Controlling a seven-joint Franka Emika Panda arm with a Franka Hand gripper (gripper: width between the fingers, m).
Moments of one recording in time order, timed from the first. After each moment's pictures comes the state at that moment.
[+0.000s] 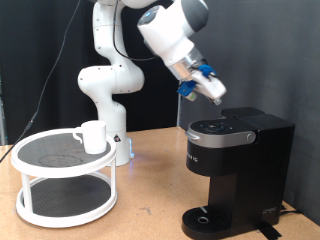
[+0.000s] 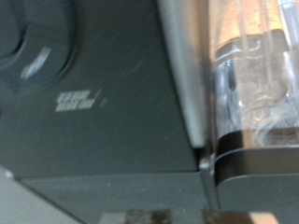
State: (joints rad) arm 0.01 -0.34 0.12 -2.46 0.93 2.23 2.15
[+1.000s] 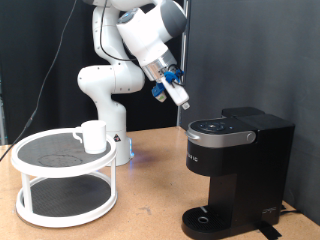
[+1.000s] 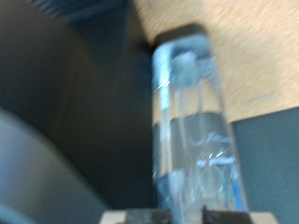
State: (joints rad) arm -0.08 -0.50 0.09 -2.62 0.73 2.15 2.31
